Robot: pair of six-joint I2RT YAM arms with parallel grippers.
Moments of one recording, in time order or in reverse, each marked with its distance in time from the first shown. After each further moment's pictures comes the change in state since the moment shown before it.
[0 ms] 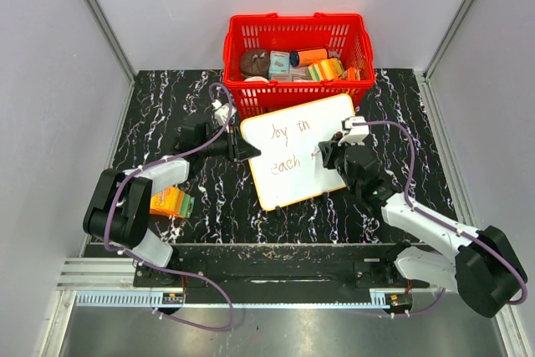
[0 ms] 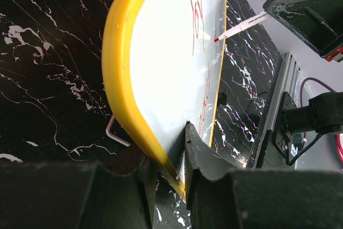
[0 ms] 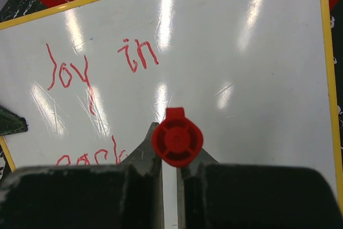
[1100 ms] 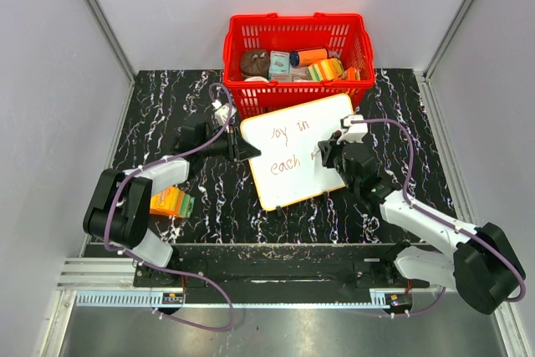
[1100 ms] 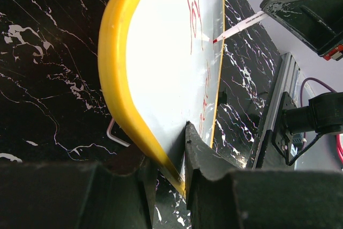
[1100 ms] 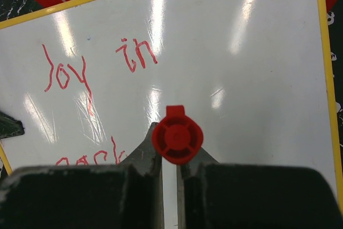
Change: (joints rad) left arm 0.000 0.000 0.000 -0.003 0.000 0.000; right arm 0.000 0.019 0.021 -0.031 0.009 0.016
